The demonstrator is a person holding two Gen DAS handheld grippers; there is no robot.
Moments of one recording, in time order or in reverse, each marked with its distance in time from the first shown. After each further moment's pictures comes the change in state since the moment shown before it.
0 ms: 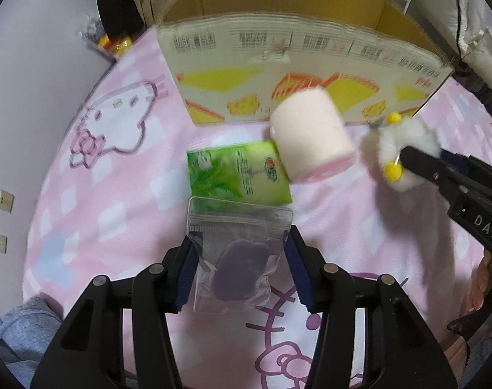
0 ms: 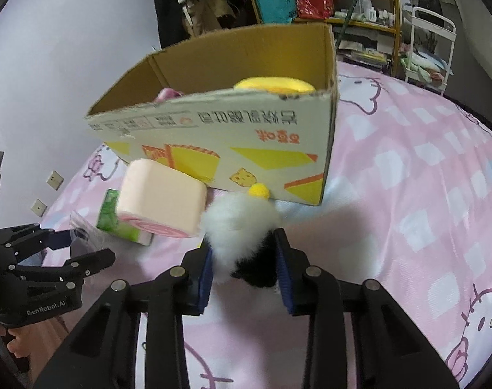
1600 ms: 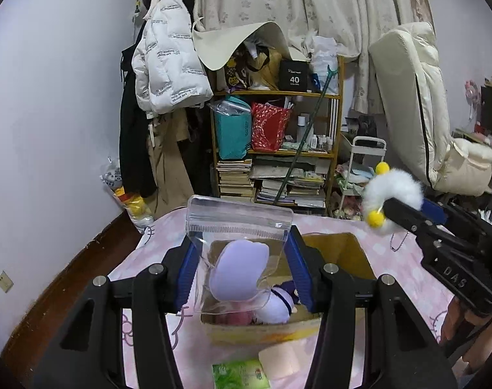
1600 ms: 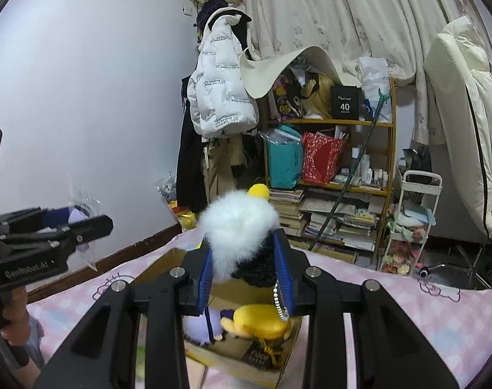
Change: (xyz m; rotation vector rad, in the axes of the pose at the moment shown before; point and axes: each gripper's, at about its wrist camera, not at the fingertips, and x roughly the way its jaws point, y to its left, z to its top) left arm -0.143 0.013 0.102 -0.045 -0.719 -0.035; right arm -0.119 0.030 0.108 -0.196 -0.621 -0.050
